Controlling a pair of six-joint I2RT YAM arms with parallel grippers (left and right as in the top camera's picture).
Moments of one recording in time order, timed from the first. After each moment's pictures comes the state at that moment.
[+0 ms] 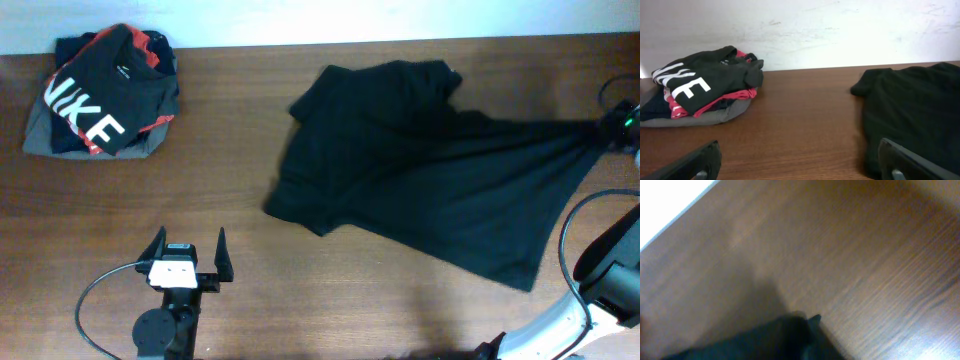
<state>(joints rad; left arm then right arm) -0.03 0.01 0.02 -0.08 0.01 0.03 -0.64 2.01 1.70 -0.55 -0.07 0.19</state>
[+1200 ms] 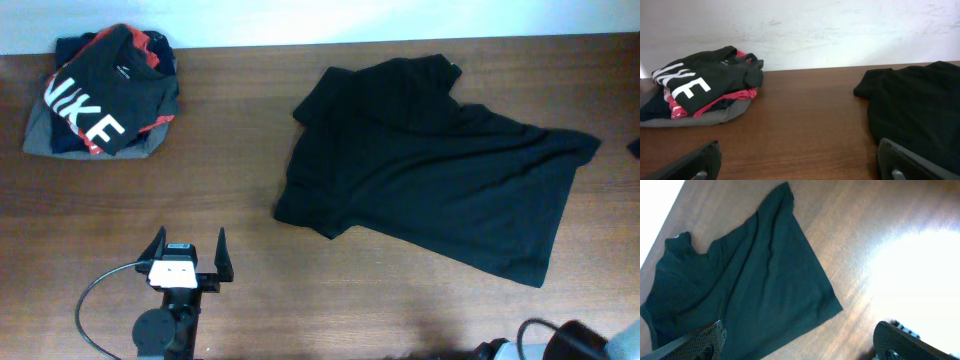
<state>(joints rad) -0.03 0.01 0.02 -0.08 0.01 0.03 -0.64 1.54 2.13 -1.69 0.00 0.42</state>
